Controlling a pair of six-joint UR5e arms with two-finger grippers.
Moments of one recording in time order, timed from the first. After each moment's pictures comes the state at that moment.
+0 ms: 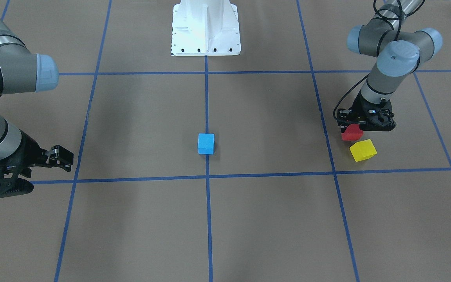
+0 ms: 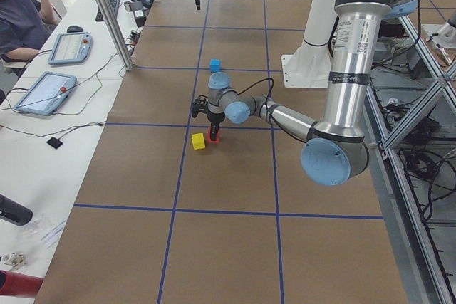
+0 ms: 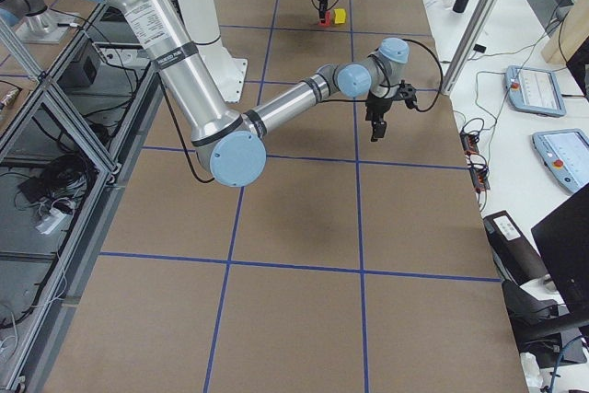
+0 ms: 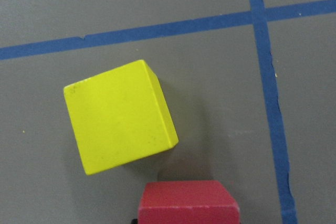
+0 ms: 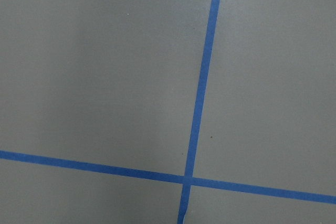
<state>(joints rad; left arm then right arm) -0.80 -1.68 -1.75 -1.92 -1.98 -0.87 1.05 -1.04 1.56 -1.64 2.21 0.53</state>
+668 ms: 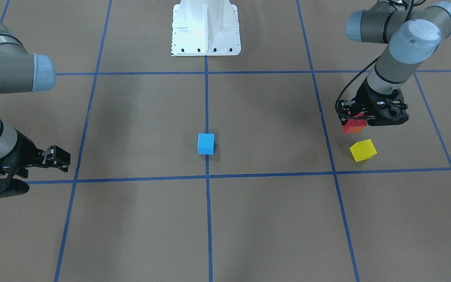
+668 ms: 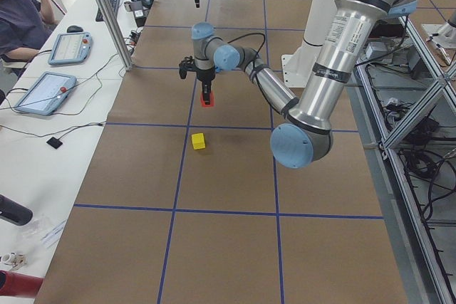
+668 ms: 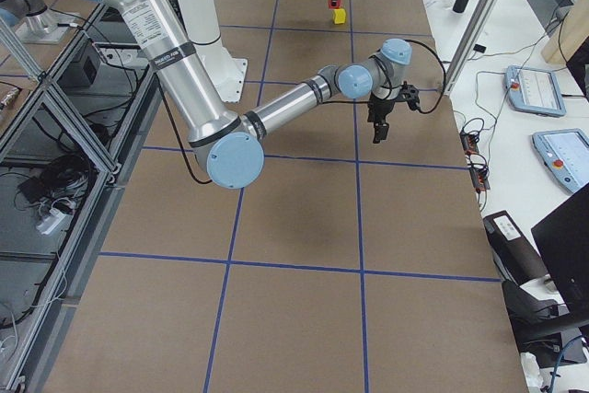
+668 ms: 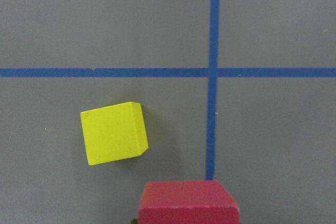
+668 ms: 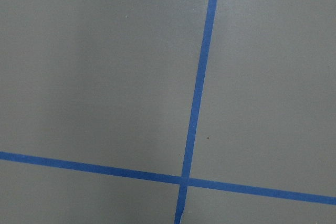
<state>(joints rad) -0.90 -2.02 -1.92 -1.28 -2.09 -0.86 1.08 -1.06 1.55 -1.64 2.22 0.51</state>
